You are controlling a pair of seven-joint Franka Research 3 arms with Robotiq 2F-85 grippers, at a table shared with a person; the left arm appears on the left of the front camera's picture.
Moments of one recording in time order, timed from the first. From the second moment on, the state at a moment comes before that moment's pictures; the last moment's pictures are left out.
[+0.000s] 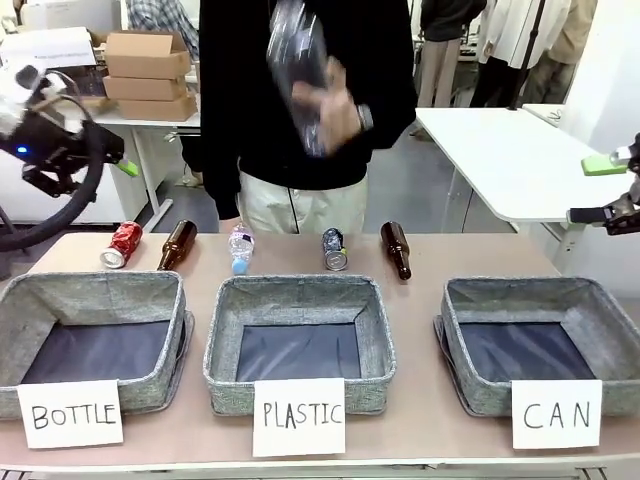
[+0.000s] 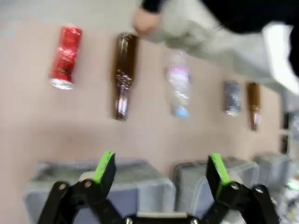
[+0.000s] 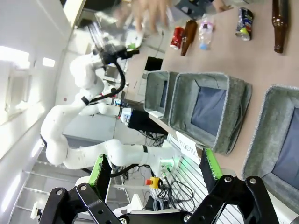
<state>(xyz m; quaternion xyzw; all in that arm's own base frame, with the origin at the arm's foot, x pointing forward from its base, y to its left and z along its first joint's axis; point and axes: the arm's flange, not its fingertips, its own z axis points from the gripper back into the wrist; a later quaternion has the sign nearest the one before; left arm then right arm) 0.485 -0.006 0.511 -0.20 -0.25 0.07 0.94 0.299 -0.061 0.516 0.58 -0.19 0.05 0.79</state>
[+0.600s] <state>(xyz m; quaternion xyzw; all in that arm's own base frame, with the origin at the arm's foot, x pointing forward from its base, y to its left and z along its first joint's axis) 0.540 0.053 0.479 -0.09 -0.23 0.10 0.96 0.300 -0.060 0.515 0.58 -0.19 0.06 0.79</state>
